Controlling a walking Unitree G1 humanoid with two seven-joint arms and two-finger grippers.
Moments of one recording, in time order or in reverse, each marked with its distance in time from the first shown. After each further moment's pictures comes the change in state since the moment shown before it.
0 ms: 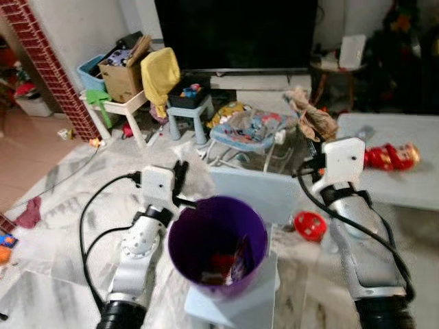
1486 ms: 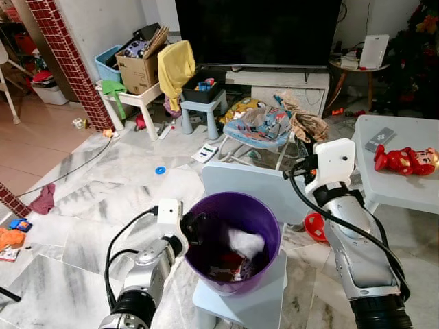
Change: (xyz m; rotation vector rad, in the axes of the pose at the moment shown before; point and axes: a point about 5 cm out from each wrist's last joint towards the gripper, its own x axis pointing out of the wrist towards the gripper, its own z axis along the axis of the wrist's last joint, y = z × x) left arm -0.011 -0.013 -0.091 -0.342 0.494 -0.097; right arm 0.001 0.003 0.000 -0.011 0.005 0.019
